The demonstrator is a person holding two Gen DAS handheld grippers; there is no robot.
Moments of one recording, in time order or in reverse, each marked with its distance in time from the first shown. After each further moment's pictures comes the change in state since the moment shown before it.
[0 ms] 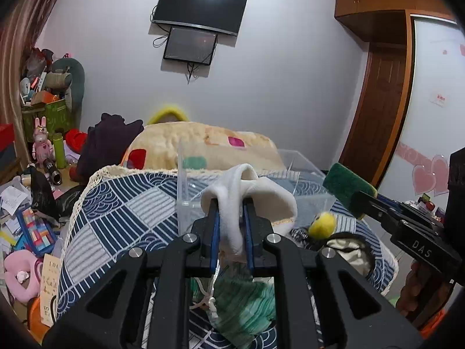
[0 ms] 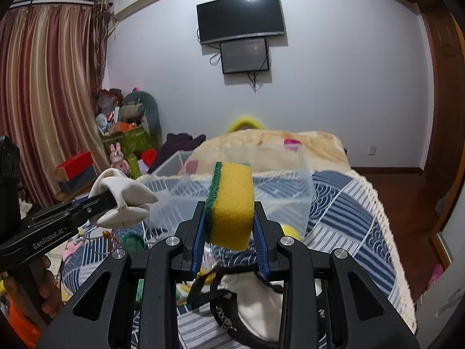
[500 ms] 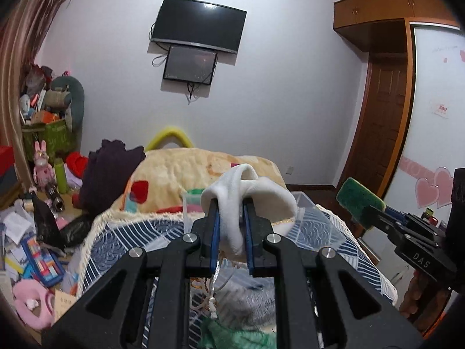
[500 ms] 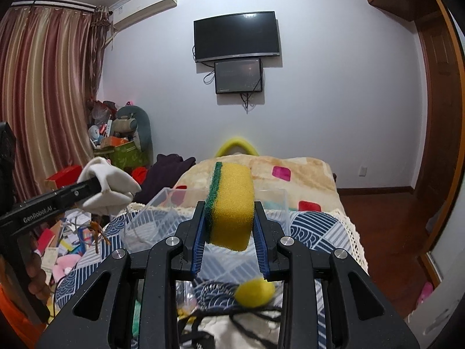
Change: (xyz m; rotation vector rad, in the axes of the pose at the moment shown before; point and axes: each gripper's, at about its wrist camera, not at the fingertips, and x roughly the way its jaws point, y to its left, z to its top) left arm 0.004 -0.002 0.064 0.032 -0.078 0.023; right arm 0.004 -0.009 0.041 -0.038 -0.072 -0.046
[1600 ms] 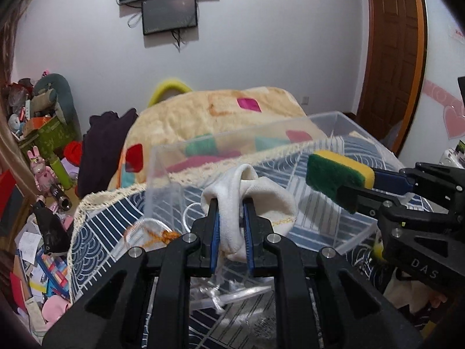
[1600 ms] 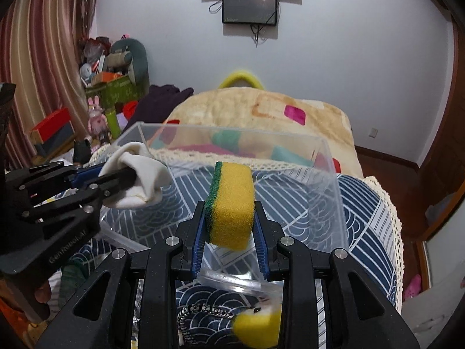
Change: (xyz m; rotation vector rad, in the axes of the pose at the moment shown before) left arm 0.133 -0.021 -0.046 0.200 0.330 0.088; right arm 0.103 0.008 -0.020 -0.083 0.357 0.000
